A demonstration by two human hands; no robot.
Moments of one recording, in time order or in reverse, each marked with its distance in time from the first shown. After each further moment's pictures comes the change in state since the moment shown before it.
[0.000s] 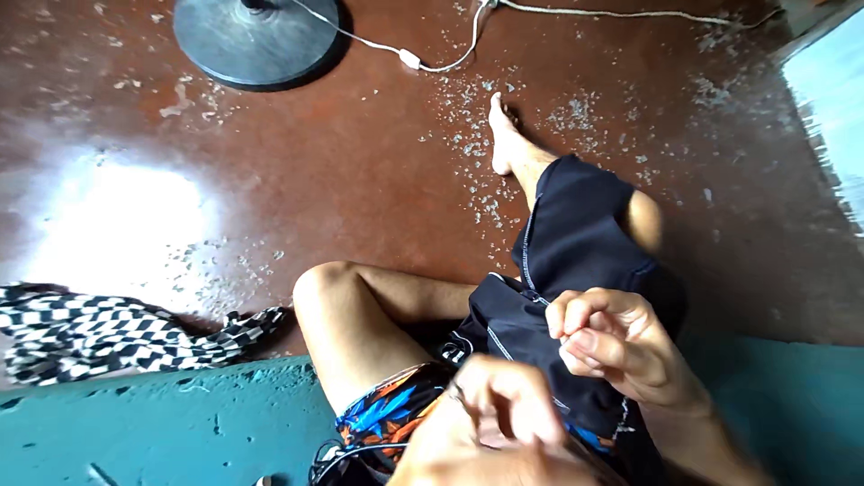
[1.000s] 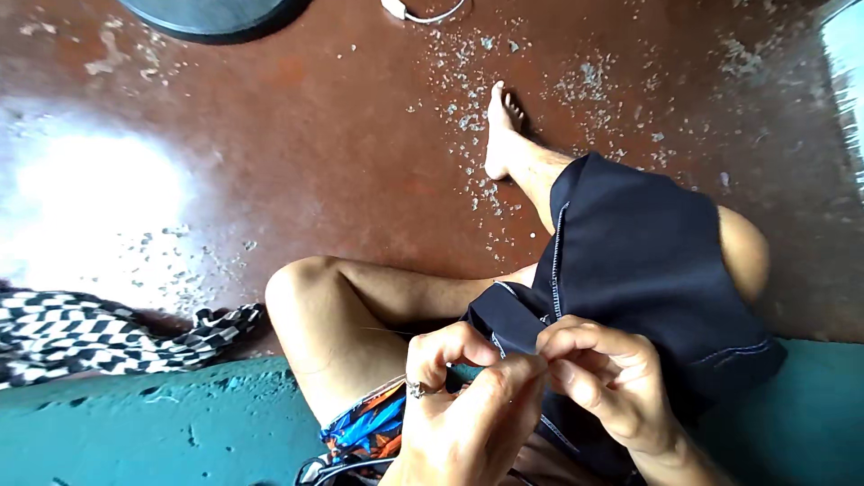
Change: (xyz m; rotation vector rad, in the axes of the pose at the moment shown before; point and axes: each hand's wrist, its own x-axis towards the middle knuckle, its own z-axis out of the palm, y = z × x) left_hand 0.011 -0.073 0.012 0.683 0.403 0.039; right_hand -0.003 0.029 0.005 -0.322 0.174 -0.101
